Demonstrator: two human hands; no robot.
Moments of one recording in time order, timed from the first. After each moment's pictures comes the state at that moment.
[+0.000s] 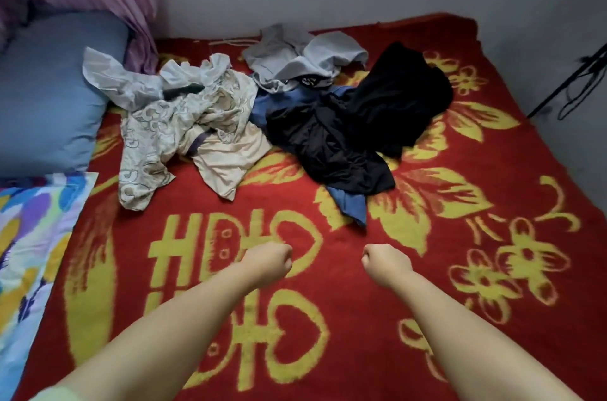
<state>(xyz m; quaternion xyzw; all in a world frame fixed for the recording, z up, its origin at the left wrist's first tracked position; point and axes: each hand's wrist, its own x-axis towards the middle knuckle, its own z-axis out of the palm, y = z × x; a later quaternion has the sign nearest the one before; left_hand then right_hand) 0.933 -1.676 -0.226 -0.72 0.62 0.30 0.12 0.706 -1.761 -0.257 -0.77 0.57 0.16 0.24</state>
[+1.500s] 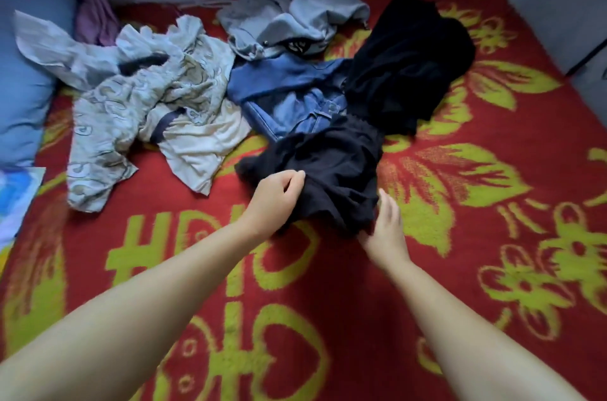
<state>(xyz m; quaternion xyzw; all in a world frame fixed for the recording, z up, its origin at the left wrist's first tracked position) 0.927 -1.791 -0.267 -0.71 0.54 0.31 -0.32 0.719 -1.827 -0.379 -0.71 0.62 -0.11 0.32</state>
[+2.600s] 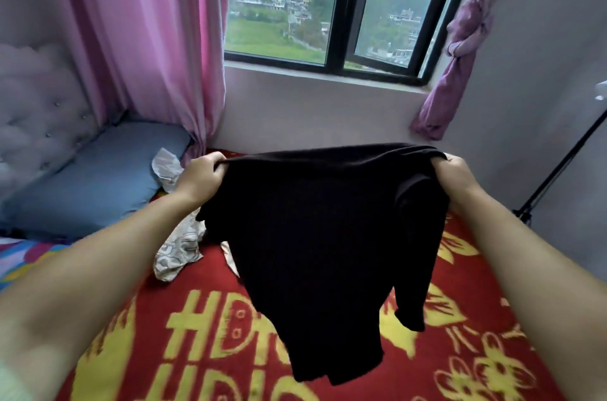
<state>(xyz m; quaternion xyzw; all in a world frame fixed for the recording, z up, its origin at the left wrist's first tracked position) 1.132 -1.659 0.050 -0.78 0.51 0.01 -0.37 0.741 -1.823 0.117 -0.63 0.49 -0.43 0.42</state>
